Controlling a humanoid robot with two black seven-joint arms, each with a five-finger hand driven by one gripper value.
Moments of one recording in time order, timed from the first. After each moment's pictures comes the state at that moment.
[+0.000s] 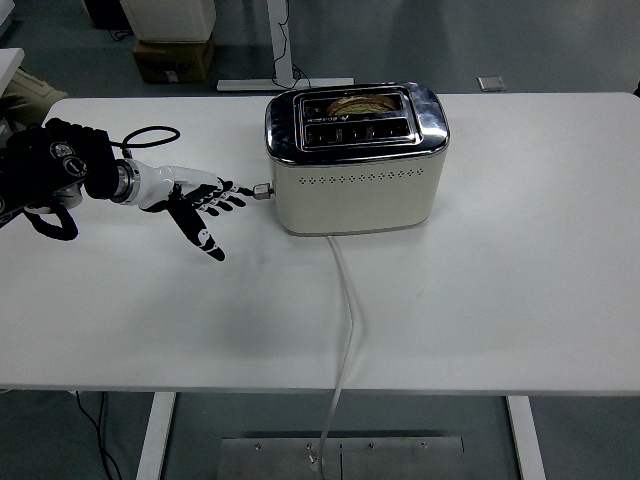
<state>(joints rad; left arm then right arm) -1.24 0.53 0.02 -0.96 0.65 -0.47 0.13 -0.07 0.00 0.42 0.11 -0.35 0.07 0.12</state>
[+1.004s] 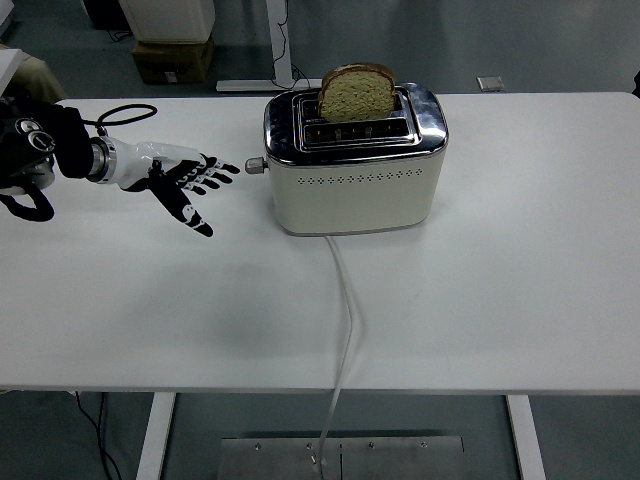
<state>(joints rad) -1.31 0.61 0.02 -0.97 0.57 -0.48 0.13 -0.07 0.00 0.42 0.11 -0.35 0.07 0.12</state>
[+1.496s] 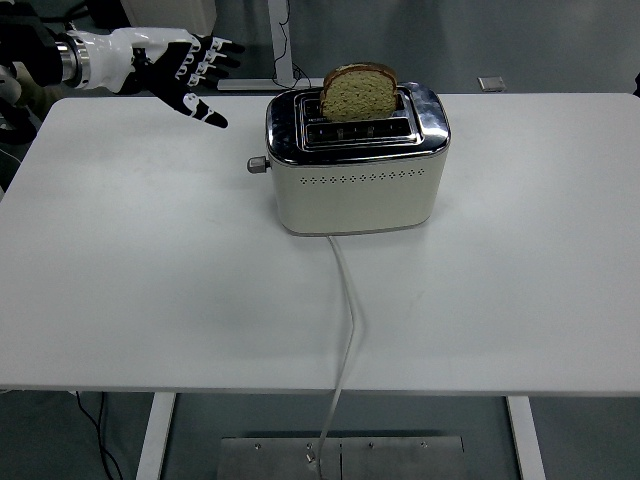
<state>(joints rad) -1.41 0.62 -0.15 -0.92 0.41 -0.47 0.09 -0.07 0.00 0.42 0.11 -0.35 0.07 0.12</state>
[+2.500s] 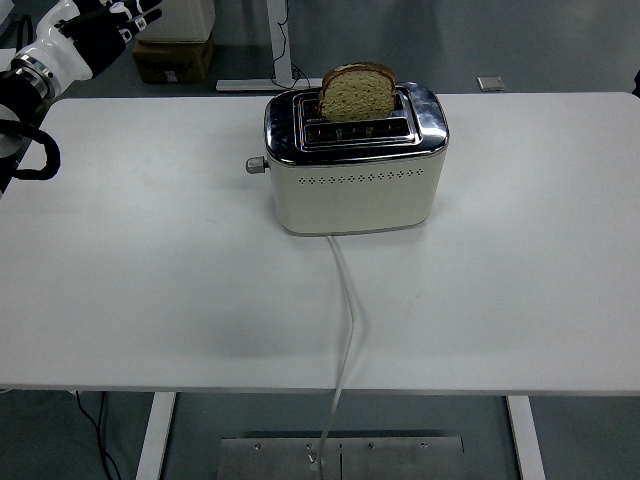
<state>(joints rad) -1.11 0.46 -0.50 -0.57 -0.13 -0.37 -0.09 -0.07 0.00 0.42 0.11 -0.35 0.07 0.12</state>
